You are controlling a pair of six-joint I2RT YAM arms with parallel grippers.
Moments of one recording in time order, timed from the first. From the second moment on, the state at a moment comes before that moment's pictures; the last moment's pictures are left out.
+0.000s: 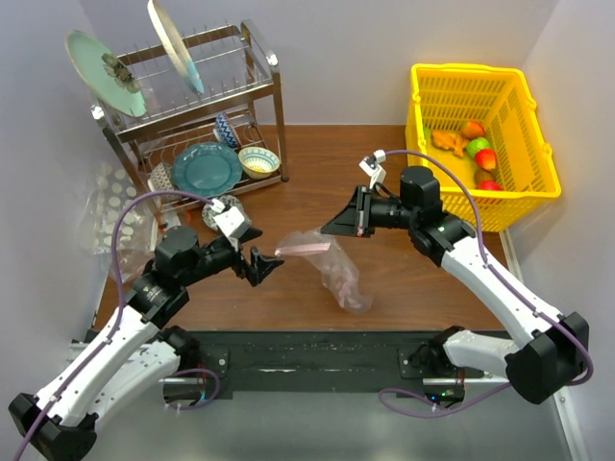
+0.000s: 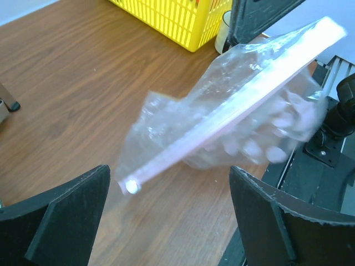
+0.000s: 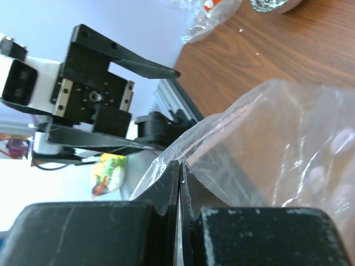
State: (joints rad) left arm -0.56 0.66 0.66 -0.20 0.39 -0.06; right arm 0.50 1.17 1.00 -0.18 -0.76 0.79
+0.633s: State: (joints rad) left arm -0.65 0.89 0.90 -0.16 0.36 0.01; right arm 0.50 1.13 1.03 -0.20 -0.62 1.05
